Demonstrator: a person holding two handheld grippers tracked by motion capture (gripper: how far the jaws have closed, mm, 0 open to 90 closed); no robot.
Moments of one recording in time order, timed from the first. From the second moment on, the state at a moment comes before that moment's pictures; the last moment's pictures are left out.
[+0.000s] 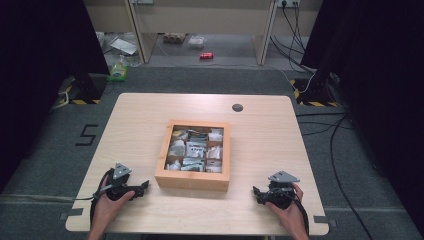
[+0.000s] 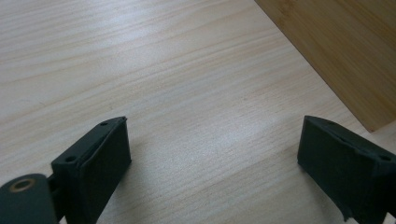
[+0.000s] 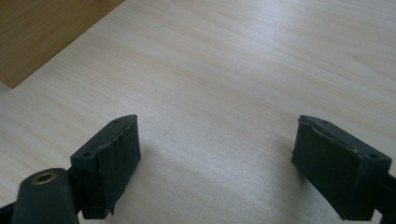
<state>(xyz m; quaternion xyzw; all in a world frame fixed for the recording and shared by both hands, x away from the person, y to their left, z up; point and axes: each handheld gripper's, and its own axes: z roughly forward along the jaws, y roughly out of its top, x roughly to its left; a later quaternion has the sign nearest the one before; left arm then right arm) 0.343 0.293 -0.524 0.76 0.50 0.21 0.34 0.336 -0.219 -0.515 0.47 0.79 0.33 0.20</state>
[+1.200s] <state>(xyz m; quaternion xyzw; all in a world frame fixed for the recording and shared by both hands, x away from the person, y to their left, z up) 0.344 0.293 -0.525 0.76 0.51 0.21 0.34 0.314 -0.187 -0.490 0.43 0.79 0.40 0.19</state>
